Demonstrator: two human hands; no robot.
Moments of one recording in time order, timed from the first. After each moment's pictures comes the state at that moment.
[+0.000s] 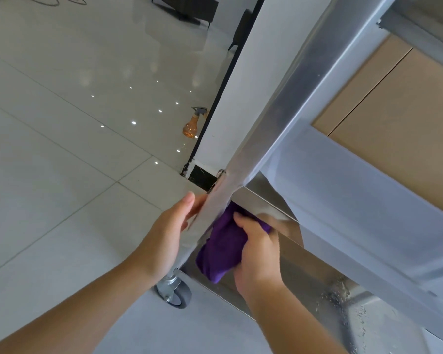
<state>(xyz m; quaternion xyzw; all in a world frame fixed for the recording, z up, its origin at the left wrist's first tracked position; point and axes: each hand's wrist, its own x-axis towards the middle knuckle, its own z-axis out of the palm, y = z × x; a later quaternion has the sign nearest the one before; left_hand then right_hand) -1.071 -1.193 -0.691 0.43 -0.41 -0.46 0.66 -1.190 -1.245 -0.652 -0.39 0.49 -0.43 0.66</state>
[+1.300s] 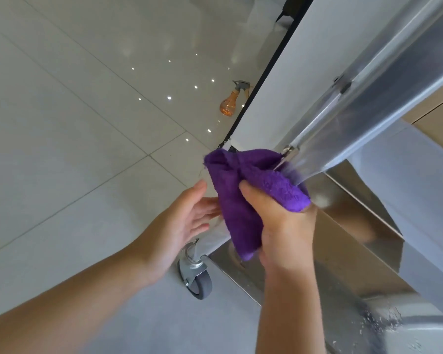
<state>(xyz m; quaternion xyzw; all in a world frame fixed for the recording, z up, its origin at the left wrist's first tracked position) -1.045 -1.185 -0.722 0.44 -0.25 -0.57 0.65 -1.154 -1.266 -0.655 -0.64 0.34 -0.34 0.60</state>
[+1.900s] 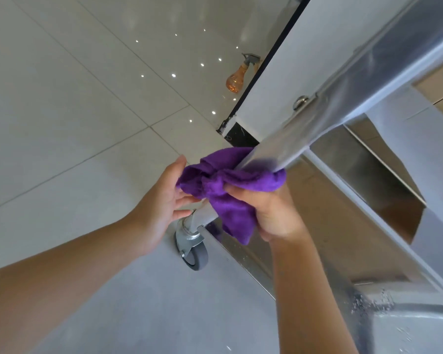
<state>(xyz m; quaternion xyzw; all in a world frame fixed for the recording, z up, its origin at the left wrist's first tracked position) -1.052 -1.190 -0.748 0.54 -0.11 -0.54 0.64 -1.154 -1.291 -0.690 -0.68 0.18 -0.17 0.70</state>
